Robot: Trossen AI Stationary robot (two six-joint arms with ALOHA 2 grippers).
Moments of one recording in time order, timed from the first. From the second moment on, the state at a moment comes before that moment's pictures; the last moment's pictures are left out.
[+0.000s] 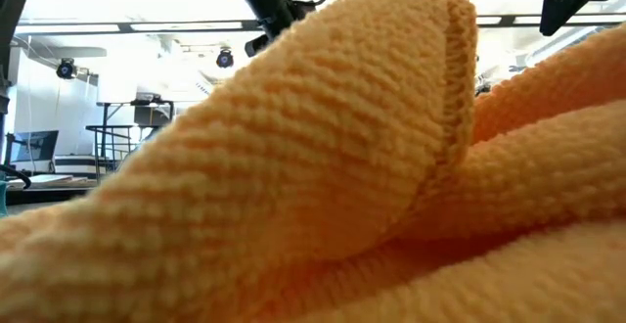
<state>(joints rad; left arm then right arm) 0.32 1.75 1.56 -0.50 -0.51 -0.23 0.02 0.96 1.26 -1.56 0.32 0.80</state>
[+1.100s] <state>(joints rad) 0.04 1.74 1.56 -0.78 -0.16 -0.43 0.02 0.96 1.26 -1.56 0.32 0.79</state>
